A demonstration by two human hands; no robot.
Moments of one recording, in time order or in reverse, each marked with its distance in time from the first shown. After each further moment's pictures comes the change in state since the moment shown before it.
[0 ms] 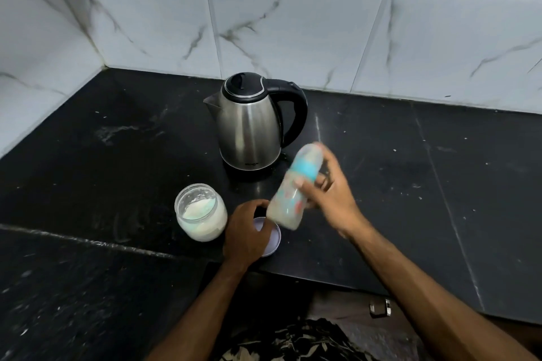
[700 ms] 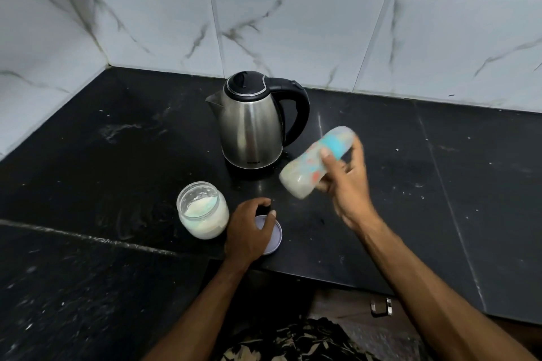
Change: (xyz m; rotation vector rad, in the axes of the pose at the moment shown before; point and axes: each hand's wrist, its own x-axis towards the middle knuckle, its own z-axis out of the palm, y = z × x) left_hand -0.001 0.000 0.001 0.014 0.041 0.045; right_hand 0.005 -0.018 -0.003 0.170 0.163 -0.071
